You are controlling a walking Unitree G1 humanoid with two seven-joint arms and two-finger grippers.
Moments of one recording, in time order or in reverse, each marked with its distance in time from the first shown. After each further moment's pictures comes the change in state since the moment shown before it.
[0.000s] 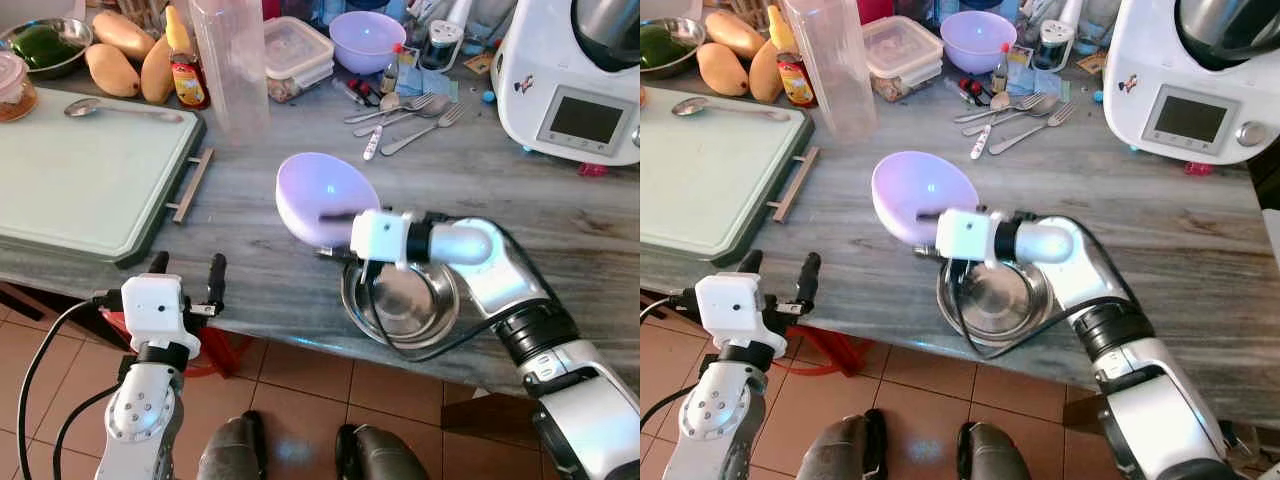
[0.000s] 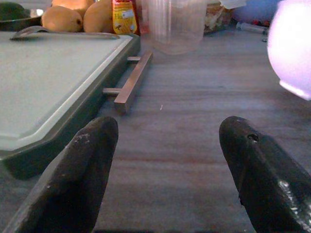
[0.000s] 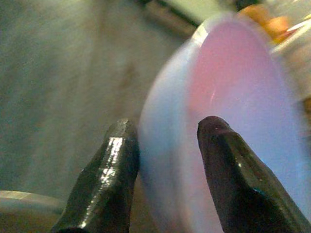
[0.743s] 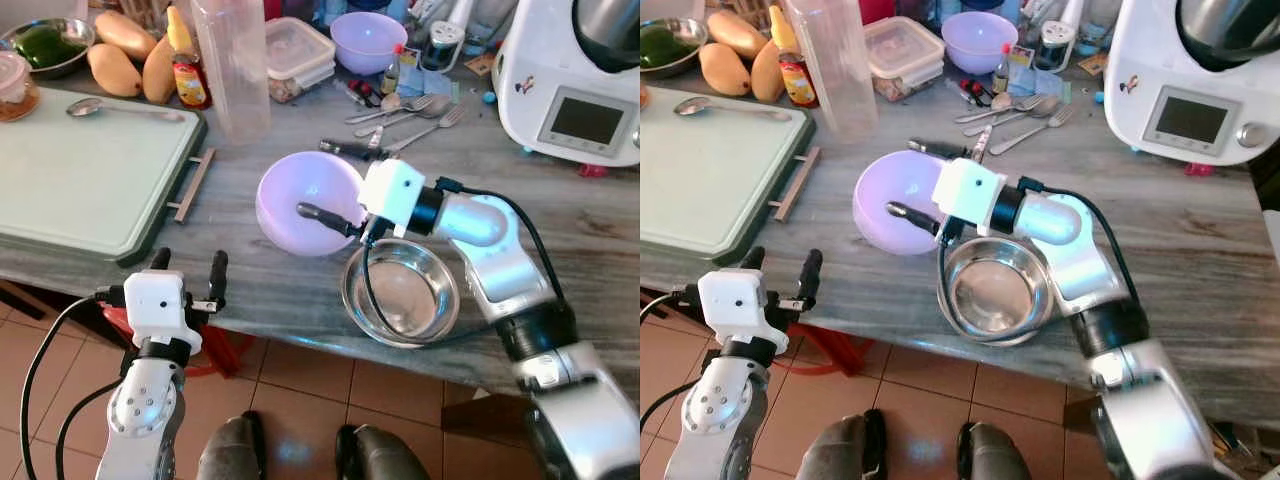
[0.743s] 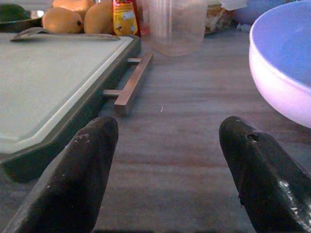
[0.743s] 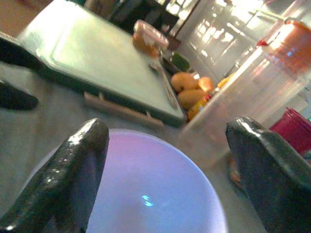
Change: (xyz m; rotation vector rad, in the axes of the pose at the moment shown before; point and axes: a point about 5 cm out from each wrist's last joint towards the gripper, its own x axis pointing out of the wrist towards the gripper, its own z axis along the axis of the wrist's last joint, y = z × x) left arm 0.004 0.000 0.000 0.002 -0.002 -0.004; right arm -0.003 -0.017 0.044 0.049 -0.199 -0.194
